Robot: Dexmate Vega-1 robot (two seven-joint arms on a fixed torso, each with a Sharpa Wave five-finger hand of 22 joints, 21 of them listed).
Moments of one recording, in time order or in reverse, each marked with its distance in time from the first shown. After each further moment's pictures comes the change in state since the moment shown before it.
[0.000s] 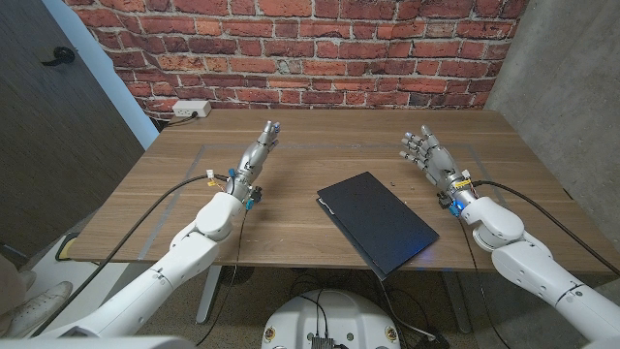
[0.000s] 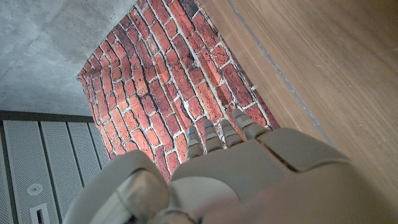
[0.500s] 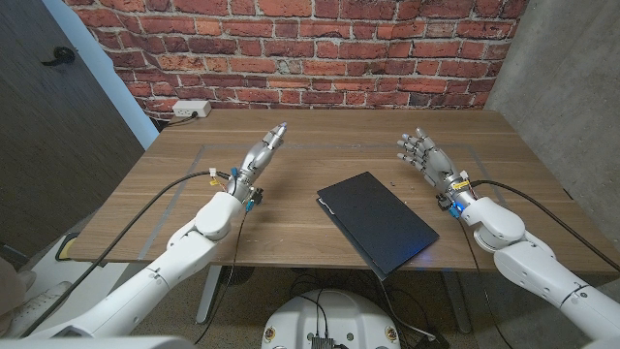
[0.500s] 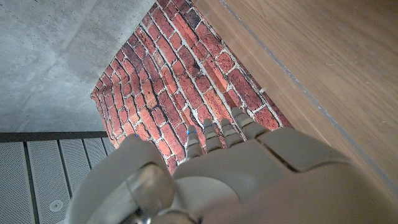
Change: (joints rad) left arm 0.001 0.011 0.014 -0.003 0.091 -0.040 0.013; left_hand 0.207 0.074 0.244 -0.031 0.020 0.036 -0.036 -0.004 0.005 0.023 -0.012 0.000 0.000 -0.007 0.001 -0.010 0.000 -0.007 0.008 -0.005 0.000; right arm -0.021 -0.028 0.003 -0.033 -0.025 -0.008 -0.008; right_hand 0.021 0.005 0.004 -0.015 0.000 -0.032 -0.039 0.000 0.000 0.038 -0.051 0.016 0.005 -0.020 -0.030 0.000 0.000 -0.007 -0.014 -0.015 0.000
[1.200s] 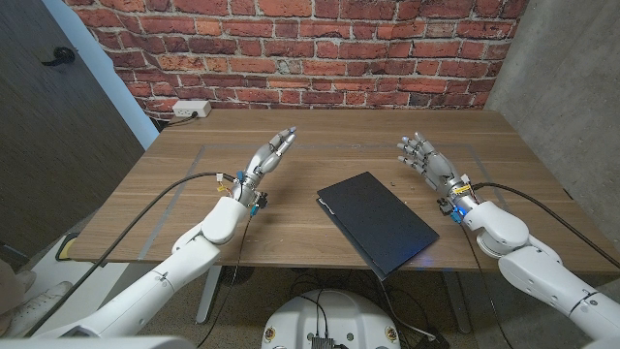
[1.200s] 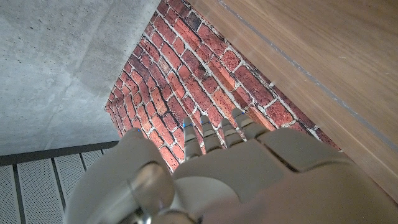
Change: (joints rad) left arm -0.011 -0.024 0.024 0.057 0.141 -0.082 0.065; left_hand 0.077 -0.027 0.062 -0.040 -0.020 0.162 0.003 0.042 -0.001 0.093 -0.024 0.013 0.002 0.049 -0.002 0.005 -0.003 0.029 -0.009 0.000 -0.003; right arm -0.051 -0.018 0.015 -0.048 -0.040 0.008 -0.037; right_hand 0.007 0.003 -0.001 -0.010 0.000 -0.023 0.000 0.000 0.000 -0.013 0.007 0.000 0.000 -0.013 0.008 0.000 0.000 -0.013 -0.012 -0.009 0.000
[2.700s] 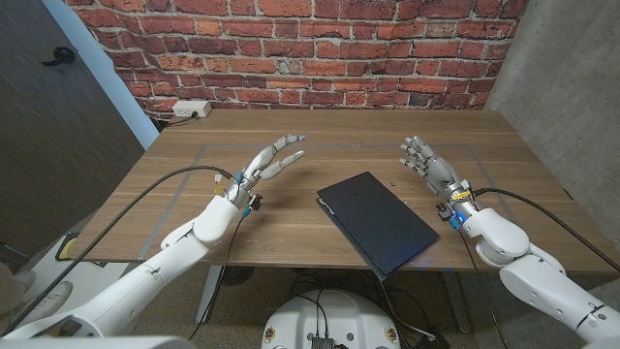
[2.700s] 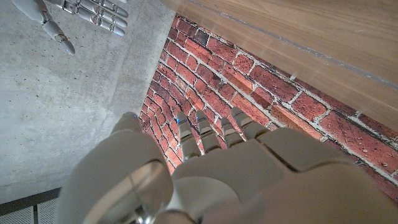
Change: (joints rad) left arm -0.042 0.049 0.009 0.086 0.184 -0.150 -0.004; left_hand 0.029 -0.088 0.088 -0.012 -0.041 0.049 -0.019 -0.044 0.001 0.056 -0.015 -0.016 0.003 -0.030 0.000 -0.012 0.012 -0.010 0.001 -0.004 0.003; right arm -0.072 0.002 0.028 -0.078 -0.056 -0.025 -0.093; right_hand 0.019 -0.003 -0.006 -0.022 0.000 -0.046 -0.020 0.000 0.000 -0.054 0.012 -0.016 0.000 -0.010 -0.010 0.000 0.000 0.000 0.000 -0.001 0.000
